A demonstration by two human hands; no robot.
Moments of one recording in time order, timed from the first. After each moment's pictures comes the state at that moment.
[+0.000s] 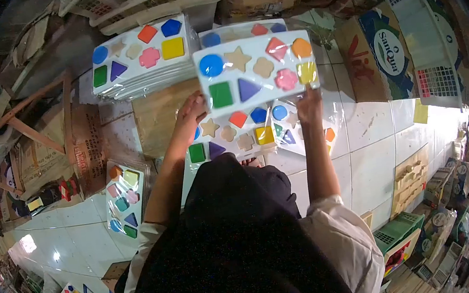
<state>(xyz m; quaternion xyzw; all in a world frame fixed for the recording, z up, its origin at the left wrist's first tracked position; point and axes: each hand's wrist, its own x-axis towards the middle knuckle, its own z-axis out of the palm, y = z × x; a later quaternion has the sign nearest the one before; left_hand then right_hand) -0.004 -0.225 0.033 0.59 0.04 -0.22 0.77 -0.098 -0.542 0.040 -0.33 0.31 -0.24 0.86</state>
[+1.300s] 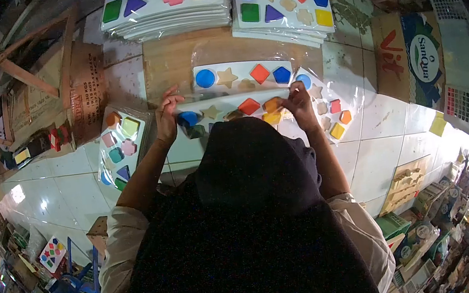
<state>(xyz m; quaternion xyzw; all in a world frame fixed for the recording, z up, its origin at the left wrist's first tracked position) -0.079 -0.094 -0.001 0.75 -0.06 -0.05 0.66 -0.149 -0.446 0.046 -0.65 0.15 0.11 0.74</state>
